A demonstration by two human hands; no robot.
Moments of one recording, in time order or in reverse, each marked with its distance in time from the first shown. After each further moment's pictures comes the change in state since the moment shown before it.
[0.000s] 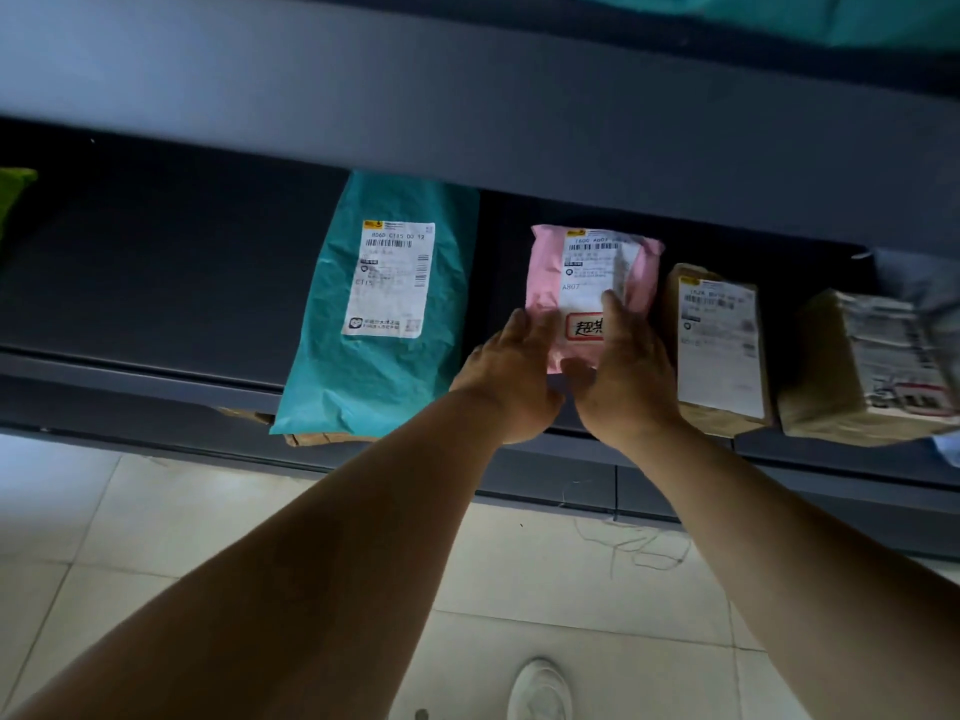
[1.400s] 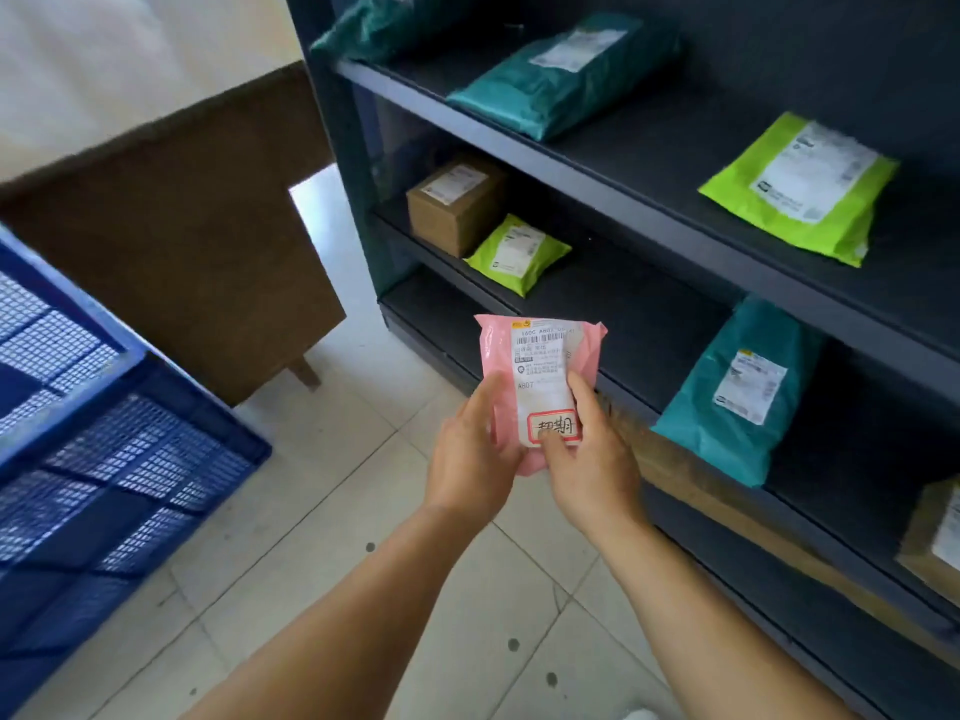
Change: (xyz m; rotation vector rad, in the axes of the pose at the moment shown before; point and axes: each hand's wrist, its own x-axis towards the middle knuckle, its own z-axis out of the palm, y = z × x) left_hand -0.456 -0.127 -0.130 -0.772 0.780 -0.565; right_hand -0.323 -0.325 -0.022 0.322 -0.342 -0.492
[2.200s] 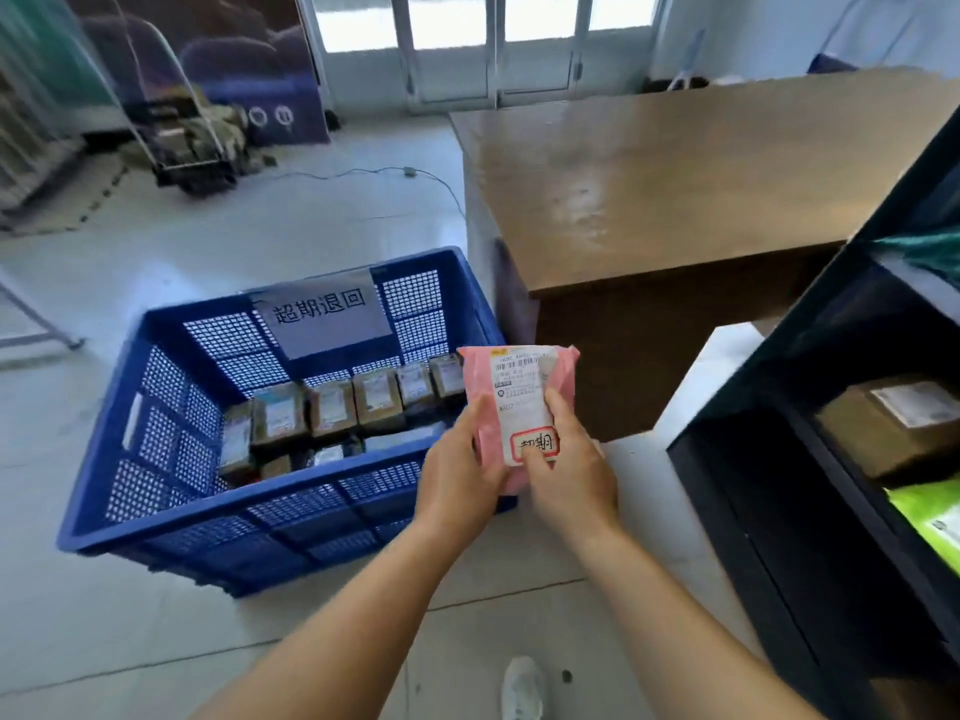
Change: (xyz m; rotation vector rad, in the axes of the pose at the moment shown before) left_hand -0.019 -0.157 -0.422 -0.058 0.654 -0.233; right_hand -0.022 -0.365 0.322 -0.099 -0.488 -0.521
